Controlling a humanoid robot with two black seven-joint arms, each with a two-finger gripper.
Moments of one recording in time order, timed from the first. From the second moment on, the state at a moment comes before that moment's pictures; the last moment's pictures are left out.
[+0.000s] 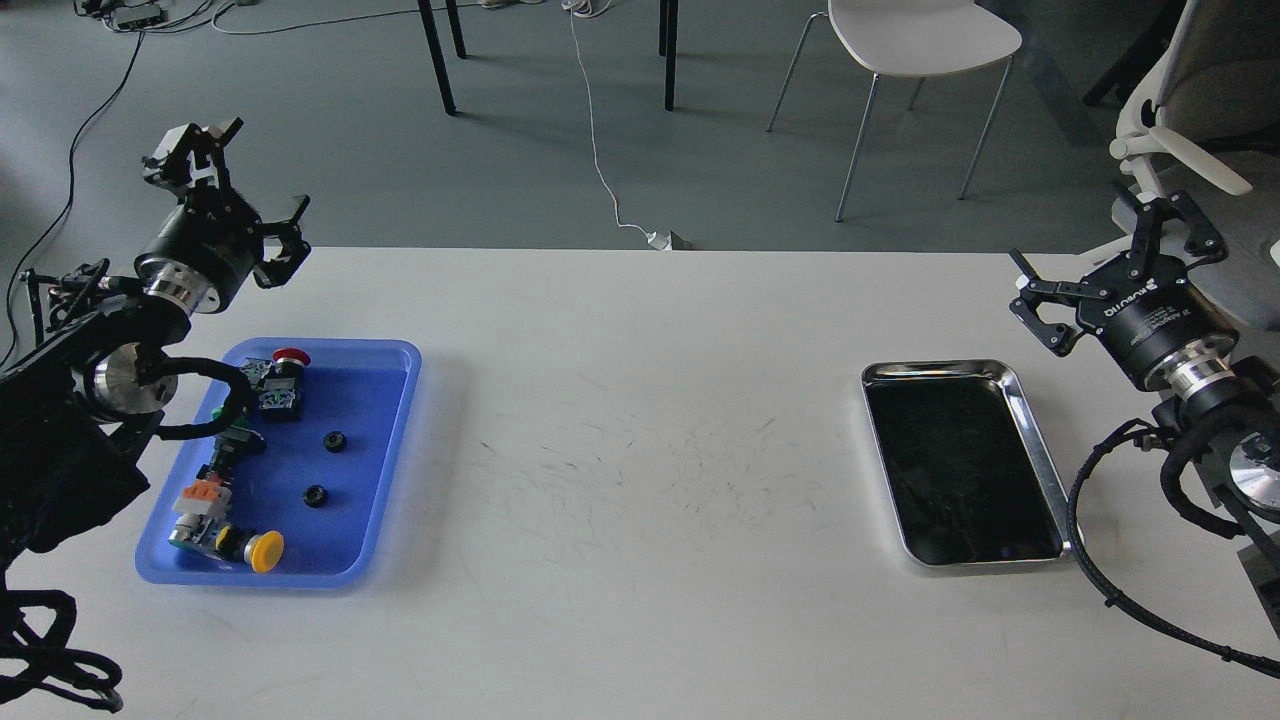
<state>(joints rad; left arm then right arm) -0.82 0.38 -0.63 -0.39 -0.01 -0.49 -0.34 0.32 -0.56 1.16 1.14 0.10 0.31 0.03</state>
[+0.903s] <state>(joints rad) -0.82 0.37 -0.63 -0.38 0.02 -0.49 -0.34 0.31 -0.57 1.16 1.13 0.10 0.32 0.03</state>
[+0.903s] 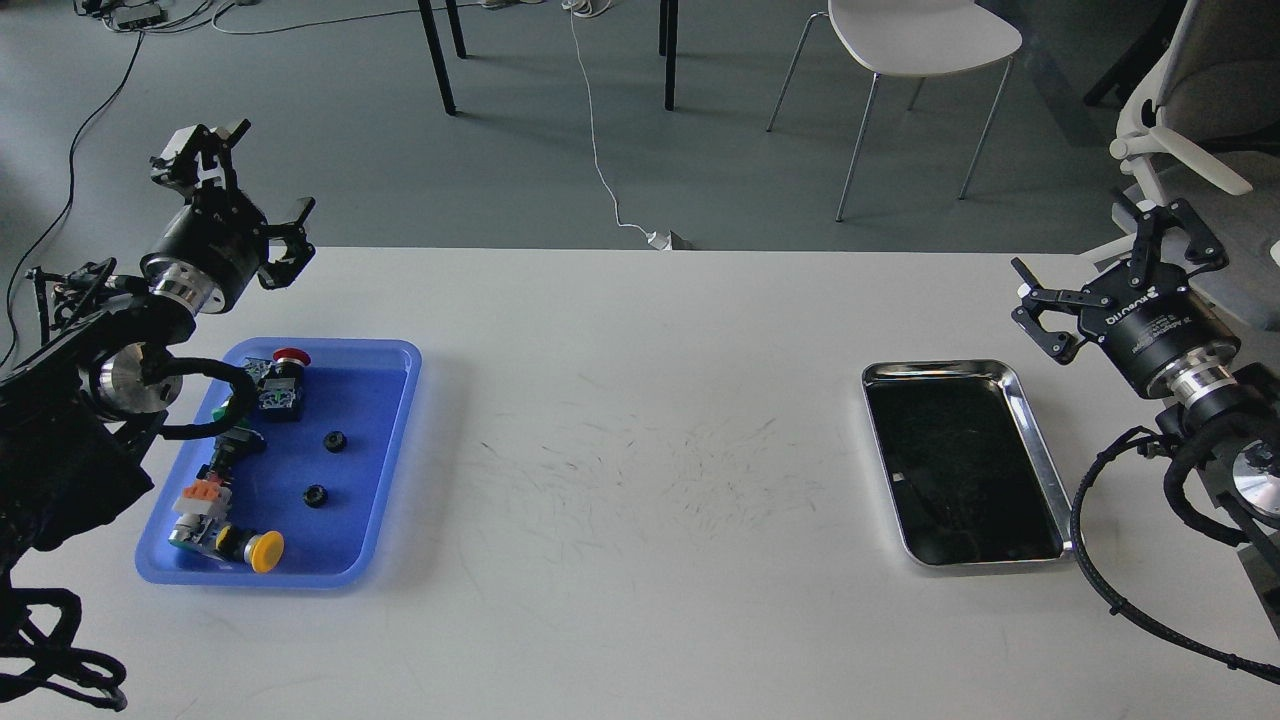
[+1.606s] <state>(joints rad) -0.73 0.89 -0.62 -1.23 0.55 -0.41 -0.34 0.30 -0.59 1.16 1.14 0.10 0.31 0.04</state>
